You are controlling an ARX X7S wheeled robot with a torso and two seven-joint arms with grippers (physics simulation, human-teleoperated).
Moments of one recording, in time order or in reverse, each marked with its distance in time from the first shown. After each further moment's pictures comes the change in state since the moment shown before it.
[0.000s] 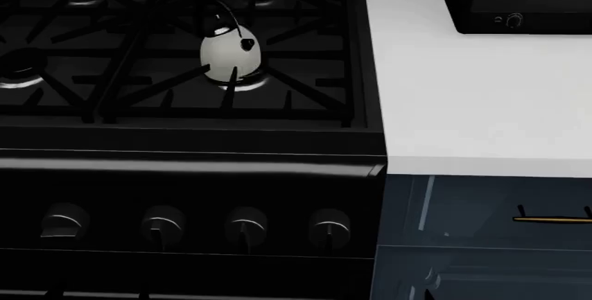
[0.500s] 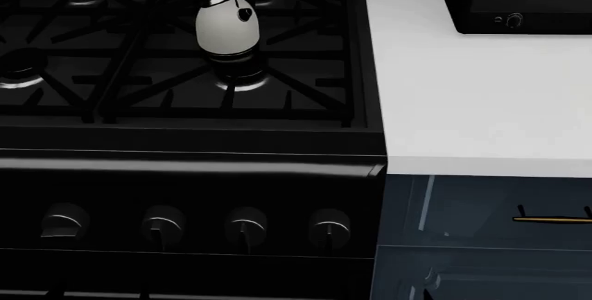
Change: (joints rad) left arm 0.002 -0.051 0.059 0.003 -0.044 -0.001 -0.056; right arm 0.002 0.046 -0.064 0.005 0.027 -0.006 0.066
